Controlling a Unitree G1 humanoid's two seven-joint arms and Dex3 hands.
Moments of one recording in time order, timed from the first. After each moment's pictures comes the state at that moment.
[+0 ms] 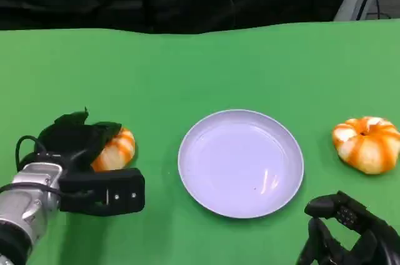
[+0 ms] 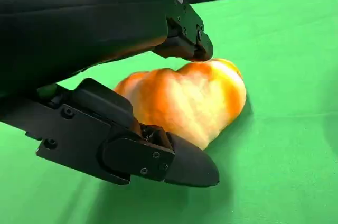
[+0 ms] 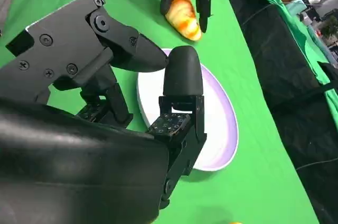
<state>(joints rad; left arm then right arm) -0.61 0.35 -0.47 0.93 0.82 -0.17 0.18 0.39 0.09 -0.01 -0.42 0.40 0.41 0.07</state>
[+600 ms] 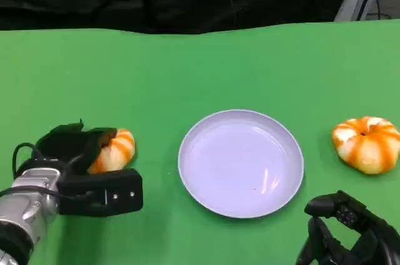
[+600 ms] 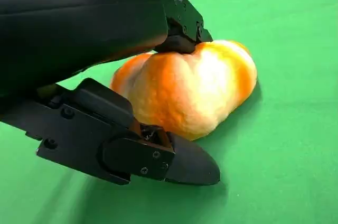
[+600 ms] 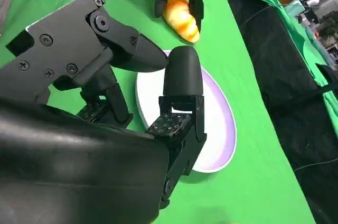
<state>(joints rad) -0.62 0.34 -0.48 1.02 0.77 -0.18 0.18 0.39 0.09 0.00 -0.43 0.40 0.41 0.07</state>
